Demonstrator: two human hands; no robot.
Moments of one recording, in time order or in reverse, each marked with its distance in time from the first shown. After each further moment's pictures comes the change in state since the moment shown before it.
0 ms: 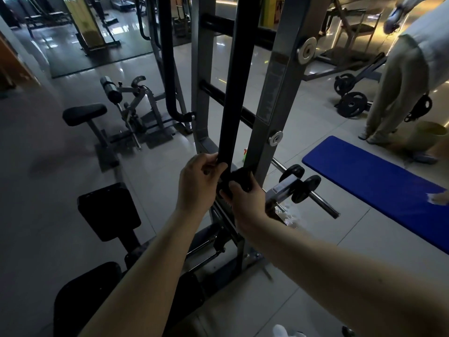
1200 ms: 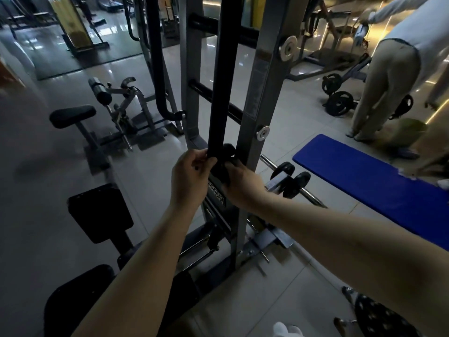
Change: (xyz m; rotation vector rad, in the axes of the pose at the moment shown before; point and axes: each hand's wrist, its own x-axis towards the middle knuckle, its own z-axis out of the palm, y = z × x) left_hand -0.003 0.001 0.005 -0.052 0.054 -0.047; right_hand 0.038 -0.026 -0.026 -1.489 -0.305 -0.598
